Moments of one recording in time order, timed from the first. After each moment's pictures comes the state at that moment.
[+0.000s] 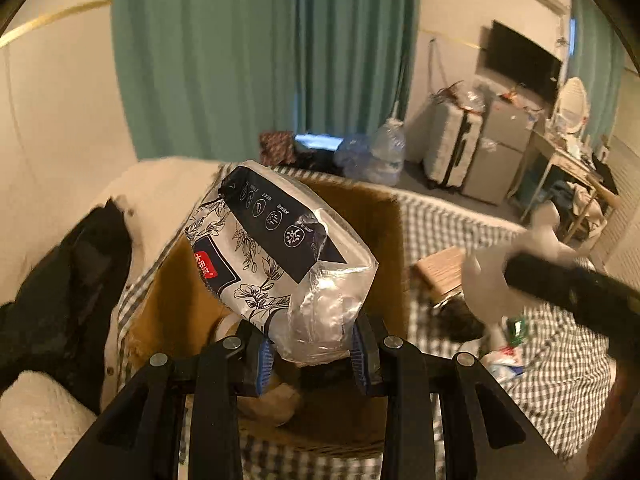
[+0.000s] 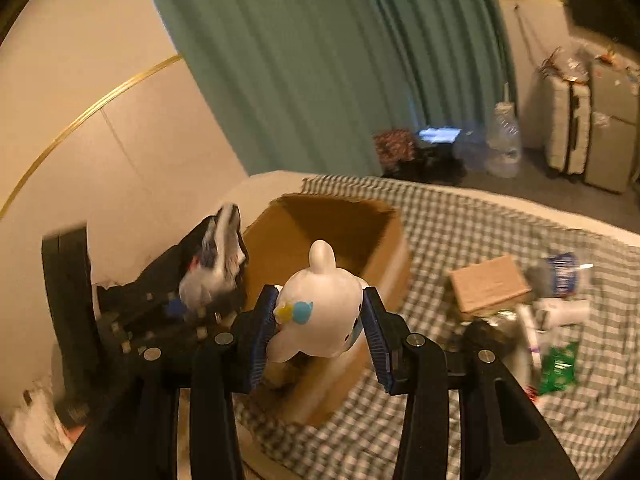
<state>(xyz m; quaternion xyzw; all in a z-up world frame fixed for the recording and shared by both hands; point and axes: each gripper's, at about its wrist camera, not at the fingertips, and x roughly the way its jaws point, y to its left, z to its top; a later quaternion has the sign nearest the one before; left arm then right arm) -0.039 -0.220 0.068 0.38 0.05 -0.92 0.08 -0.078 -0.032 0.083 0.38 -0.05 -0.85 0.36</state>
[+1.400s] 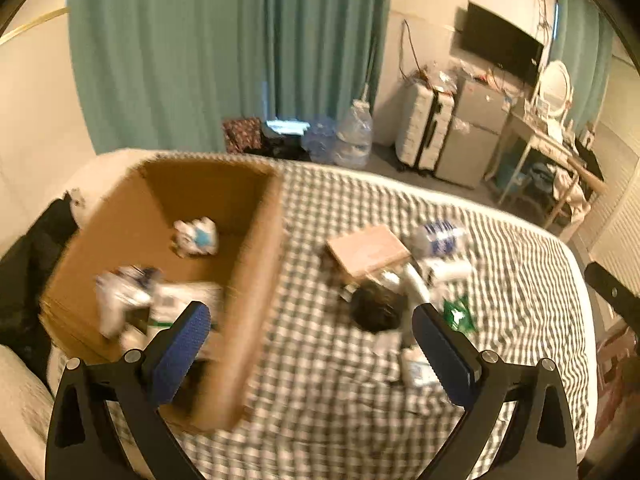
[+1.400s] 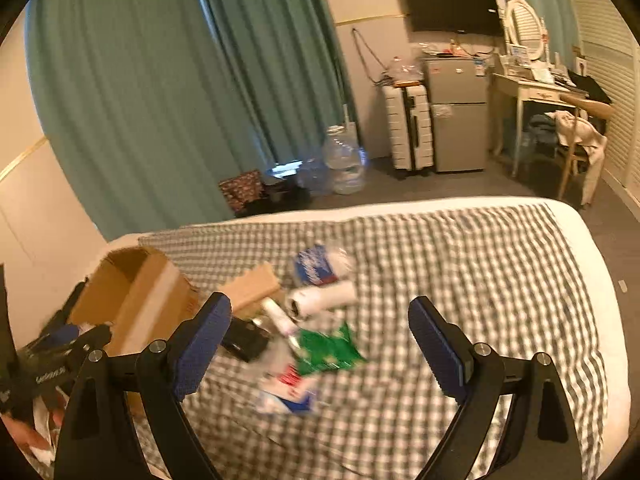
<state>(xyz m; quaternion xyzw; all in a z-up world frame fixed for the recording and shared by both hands) -0.049 -0.076 0.053 0.41 0.05 -0.91 0.04 -0.068 0.222 0.063 0.34 -0.09 -0.93 0.10</state>
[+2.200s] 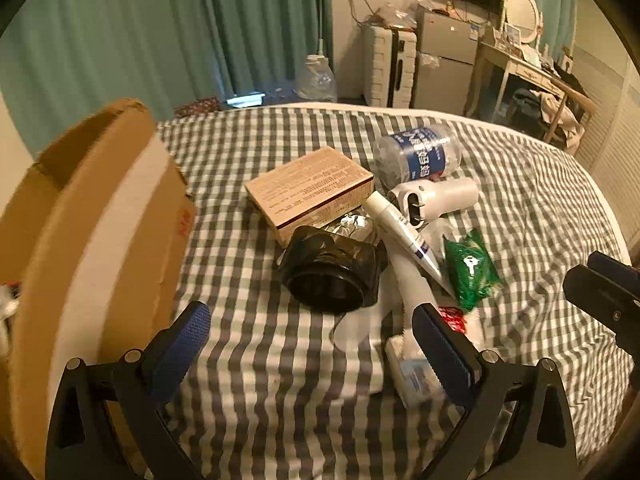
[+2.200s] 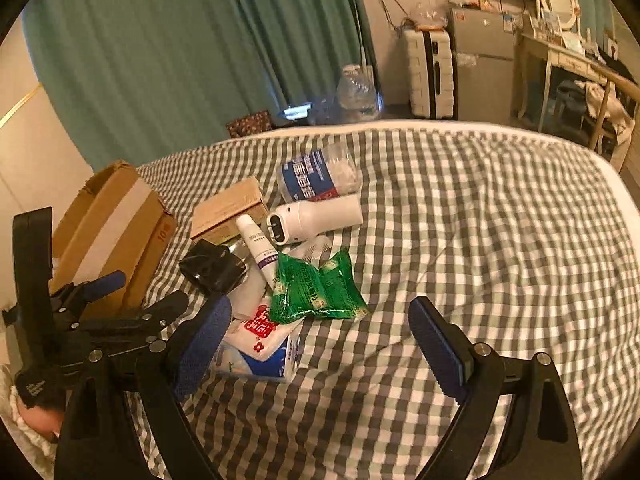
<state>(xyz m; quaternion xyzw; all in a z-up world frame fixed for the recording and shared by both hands) -0.109 -0.017 -0.055 0.45 -0.04 -0.89 -0.01 -0.104 0.206 -0.041 0.43 -0.07 -0.89 0.15</state>
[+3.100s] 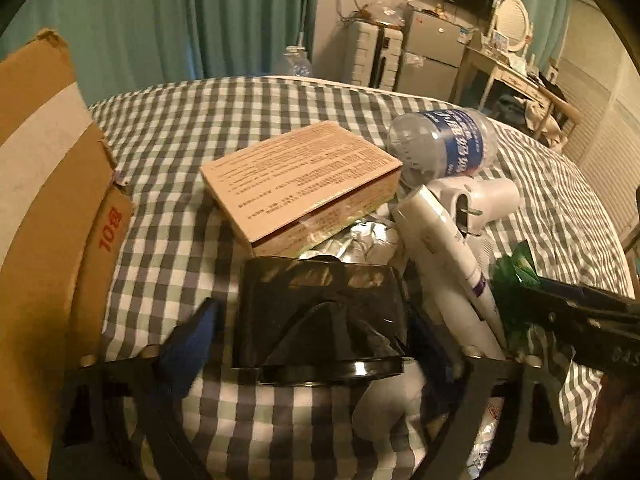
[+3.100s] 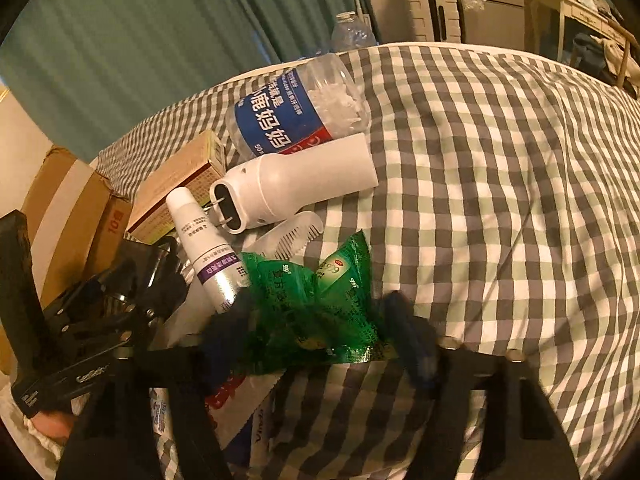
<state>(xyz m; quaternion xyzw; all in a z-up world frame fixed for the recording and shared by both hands) -0.155 -0.045 -0.114 0.45 0.01 -0.89 -0.07 -0.172 0.184 -0.118 0.50 -0.09 -0.85 0.16</state>
